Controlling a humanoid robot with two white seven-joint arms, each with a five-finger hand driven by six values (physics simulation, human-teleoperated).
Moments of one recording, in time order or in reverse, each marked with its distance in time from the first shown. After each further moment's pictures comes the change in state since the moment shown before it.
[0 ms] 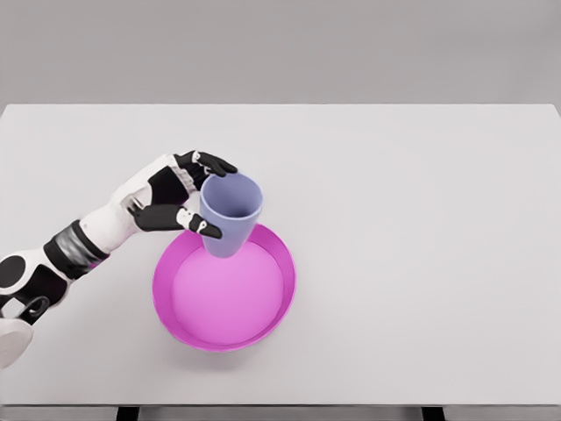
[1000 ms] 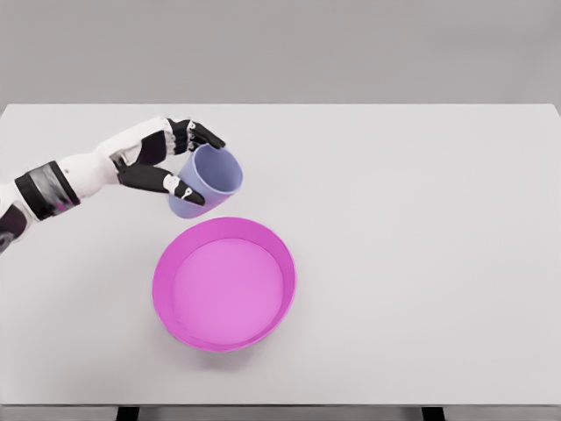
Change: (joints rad) left arm -0.275 0.108 -0.099 0.100 -0.151 0.148 -0.055; right arm 0.000 0.000 0.000 0.000 0.000 0.000 0.000
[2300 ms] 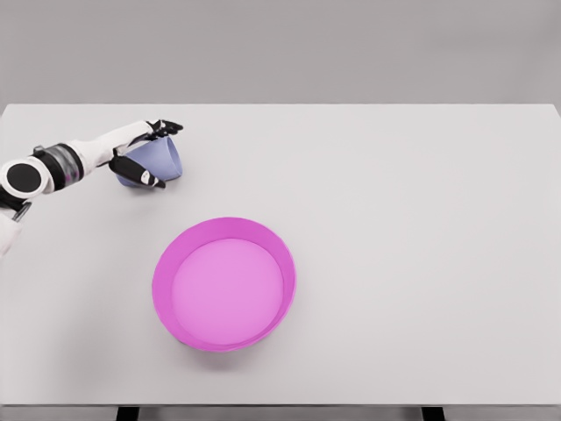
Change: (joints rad) left arm -0.179 -0.183 -0.054 0.509 -0.666 0.036 0.002; right arm 0.000 0.000 0.000 0.000 0.000 0.000 0.000
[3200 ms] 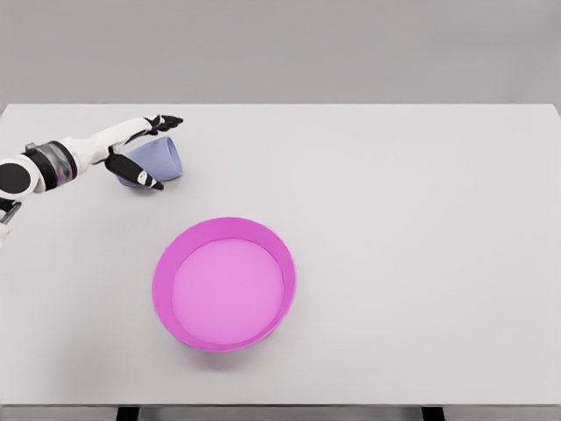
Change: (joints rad) left arm 0.023 0.048 0.016 -0.095 0.025 -0.001 -0.009; right arm 0.000 0.000 0.000 0.000 0.000 0.000 0.000
